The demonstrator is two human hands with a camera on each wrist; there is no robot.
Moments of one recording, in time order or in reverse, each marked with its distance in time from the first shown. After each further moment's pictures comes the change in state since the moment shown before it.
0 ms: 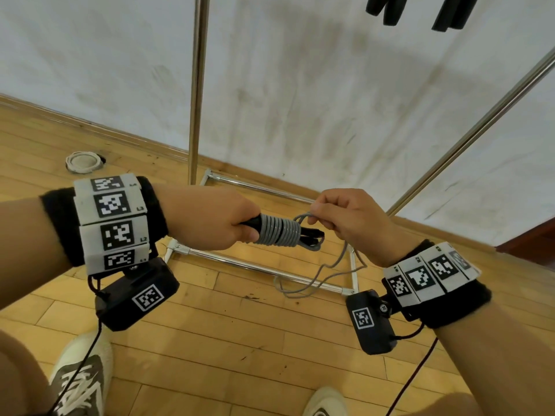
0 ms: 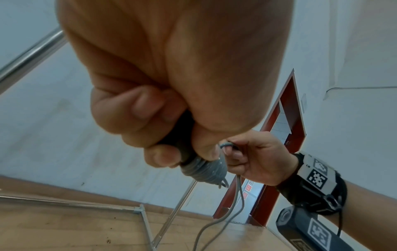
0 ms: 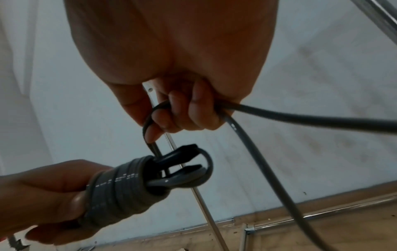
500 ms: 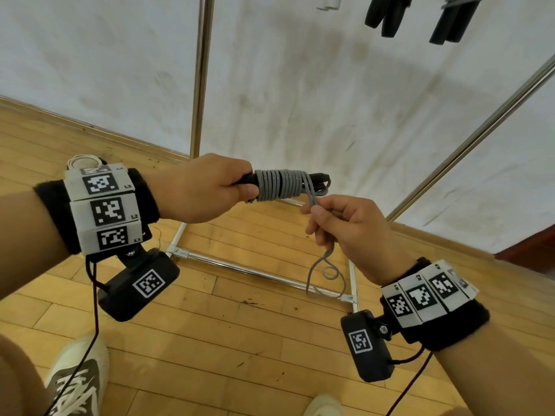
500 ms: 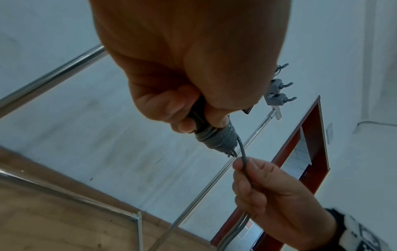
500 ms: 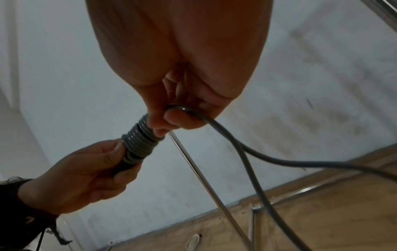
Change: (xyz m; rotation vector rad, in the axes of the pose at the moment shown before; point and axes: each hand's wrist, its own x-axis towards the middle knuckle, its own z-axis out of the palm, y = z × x) left_hand -0.001 -0.015 -0.016 -0.276 0.375 -0.081; right_hand -0.016 -0.002 0.009 0.196 0.107 -0.100
